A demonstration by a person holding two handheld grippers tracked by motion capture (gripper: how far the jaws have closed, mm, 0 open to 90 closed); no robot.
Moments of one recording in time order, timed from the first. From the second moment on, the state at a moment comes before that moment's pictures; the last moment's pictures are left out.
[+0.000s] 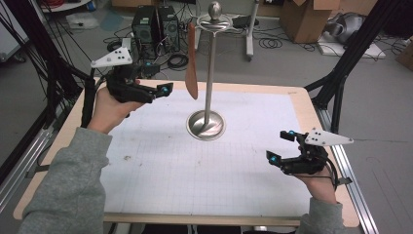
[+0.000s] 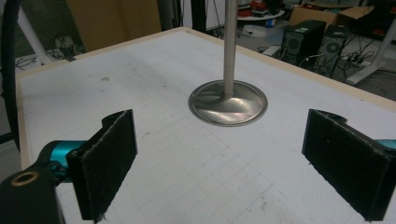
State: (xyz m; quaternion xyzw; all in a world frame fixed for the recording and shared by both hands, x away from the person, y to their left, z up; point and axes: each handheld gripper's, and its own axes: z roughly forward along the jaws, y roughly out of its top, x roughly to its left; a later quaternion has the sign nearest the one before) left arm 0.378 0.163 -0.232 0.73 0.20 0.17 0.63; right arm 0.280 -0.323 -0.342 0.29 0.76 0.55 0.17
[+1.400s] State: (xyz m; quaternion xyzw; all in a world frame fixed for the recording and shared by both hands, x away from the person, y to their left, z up) left arm 0.330 0.214 -0.329 0.71 0.27 0.17 0.63; right arm 0.283 -0.302 -0.334 0.28 0.77 0.55 0.18
